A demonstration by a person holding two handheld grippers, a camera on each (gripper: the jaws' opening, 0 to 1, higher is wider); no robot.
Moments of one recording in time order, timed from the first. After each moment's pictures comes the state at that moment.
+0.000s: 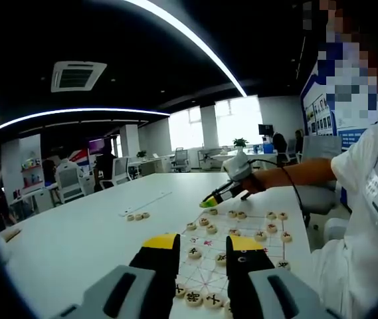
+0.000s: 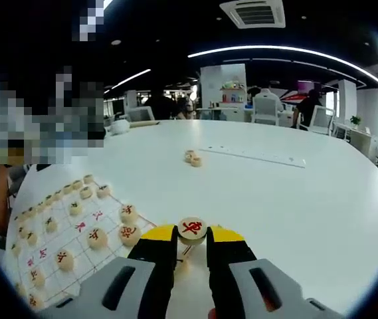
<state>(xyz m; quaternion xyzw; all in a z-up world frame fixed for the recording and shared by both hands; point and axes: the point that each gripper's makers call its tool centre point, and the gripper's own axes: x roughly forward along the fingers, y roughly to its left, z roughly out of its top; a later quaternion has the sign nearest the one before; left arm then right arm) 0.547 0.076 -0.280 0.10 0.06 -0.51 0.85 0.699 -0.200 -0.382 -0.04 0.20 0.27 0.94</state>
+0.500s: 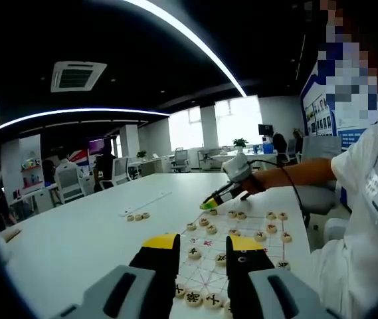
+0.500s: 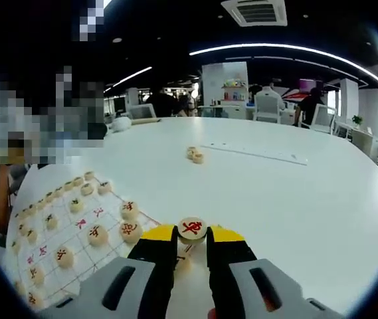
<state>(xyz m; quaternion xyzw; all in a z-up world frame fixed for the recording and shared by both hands) 0.547 0.076 -0.280 0.10 0.06 -0.51 0.85 0.698 -0.199 -0.388 -0.04 0.21 0.27 0.94</state>
